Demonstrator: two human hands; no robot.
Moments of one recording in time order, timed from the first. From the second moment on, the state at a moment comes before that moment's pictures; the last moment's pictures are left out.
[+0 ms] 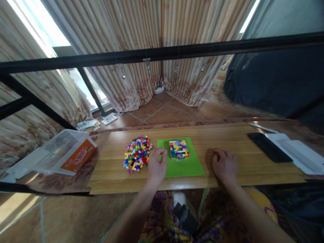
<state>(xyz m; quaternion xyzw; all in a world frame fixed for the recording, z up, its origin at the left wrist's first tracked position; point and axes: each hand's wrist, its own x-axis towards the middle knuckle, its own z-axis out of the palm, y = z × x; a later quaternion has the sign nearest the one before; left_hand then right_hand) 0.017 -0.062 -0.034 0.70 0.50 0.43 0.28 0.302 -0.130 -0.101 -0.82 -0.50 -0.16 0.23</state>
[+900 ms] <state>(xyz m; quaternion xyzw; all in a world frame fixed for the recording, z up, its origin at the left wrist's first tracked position) -0.059 -0.078 -0.054 0.81 0.54 0.21 0.08 0.302 -0.130 -0.101 -0.83 -0.48 -0.15 0.22</state>
